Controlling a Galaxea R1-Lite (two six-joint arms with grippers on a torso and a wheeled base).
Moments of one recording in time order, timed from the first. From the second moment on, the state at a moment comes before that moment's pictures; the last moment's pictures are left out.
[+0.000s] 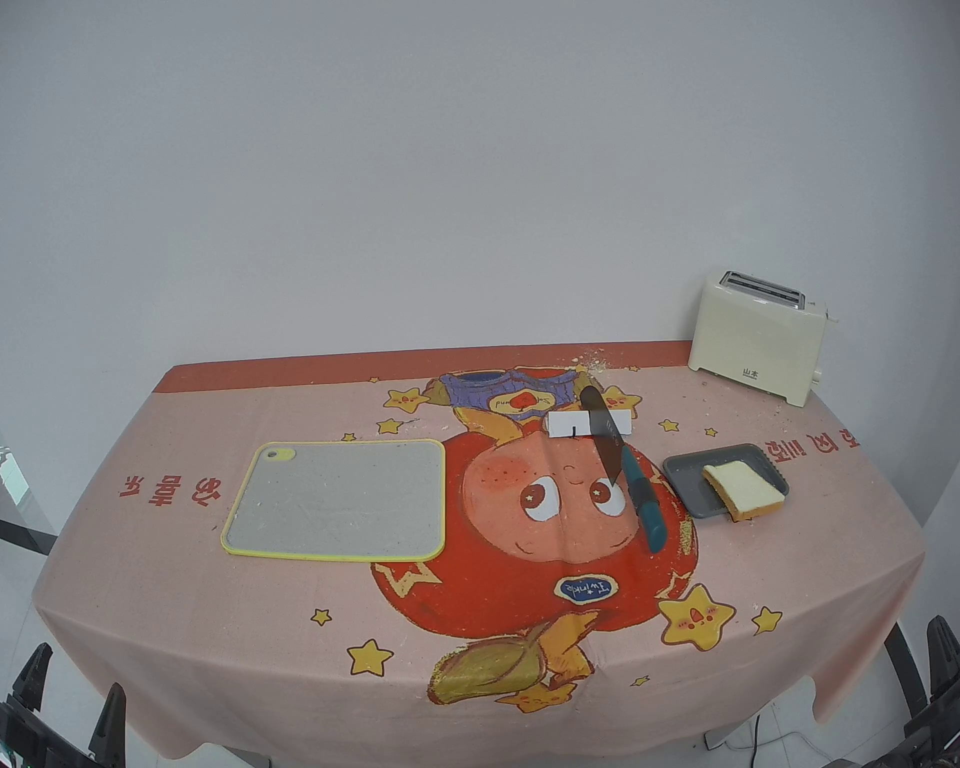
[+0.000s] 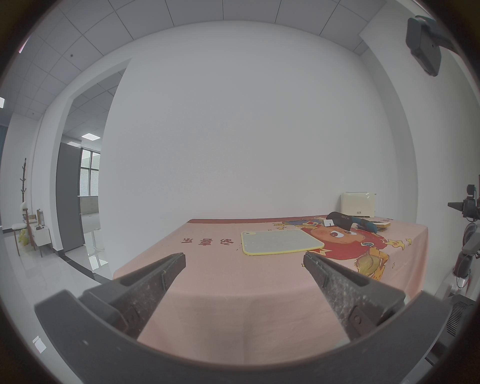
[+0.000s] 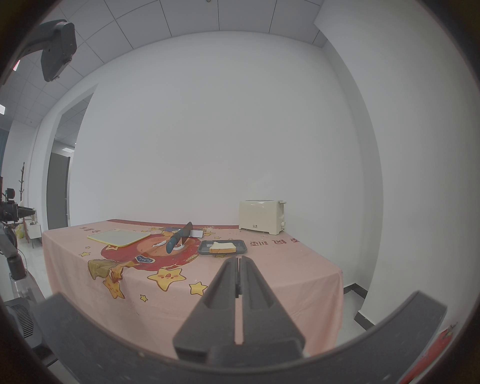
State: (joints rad) left arm -0.01 0.02 -0.02 0.00 -0.01 0.00; right arm 0.00 0.02 -0.02 0.00 0.00 0.00
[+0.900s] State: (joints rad) left arm -0.01 0.02 -0.02 0.00 -0.01 0.00; right arm 0.00 0.02 -0.02 0.00 0.00 0.00
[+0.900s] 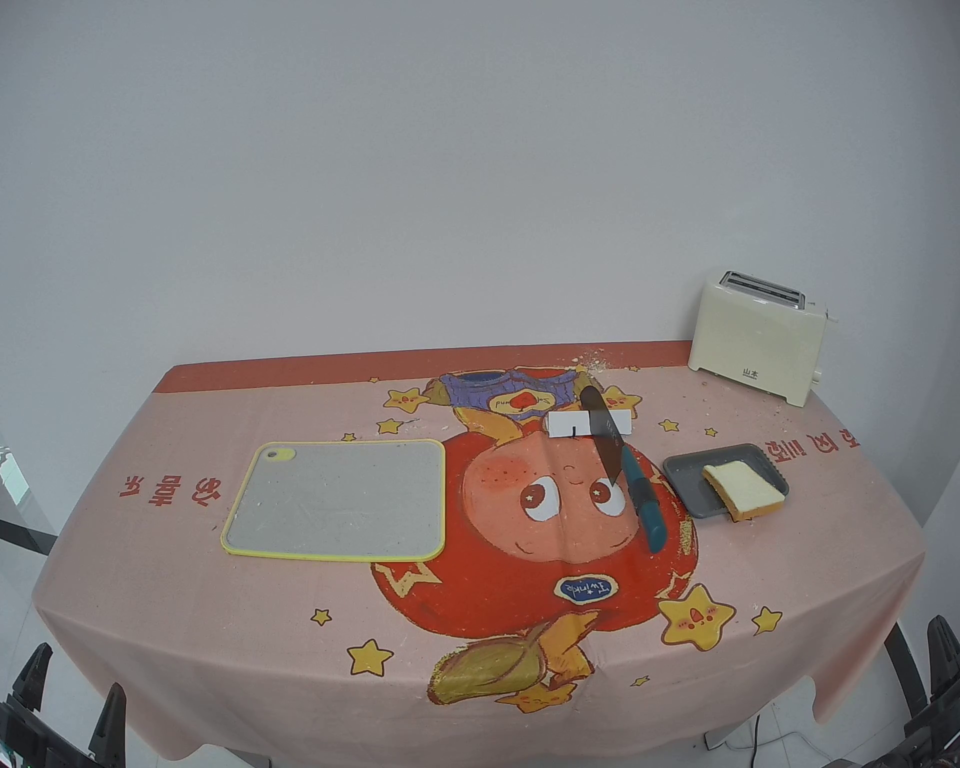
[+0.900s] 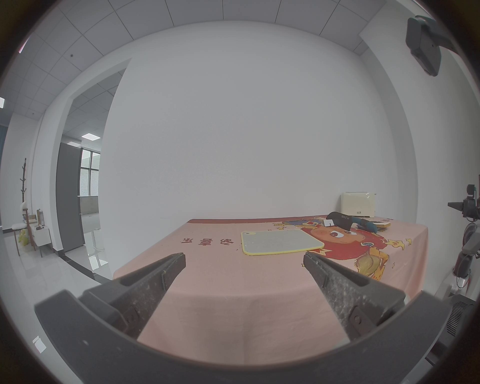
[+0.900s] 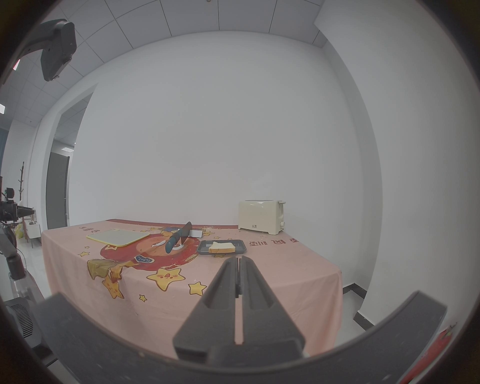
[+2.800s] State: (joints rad) left arm -0.01 0.02 -0.02 0.00 -0.01 0.00; right arm 0.03 0.82 -0.27 -0.18 0.44 1.20
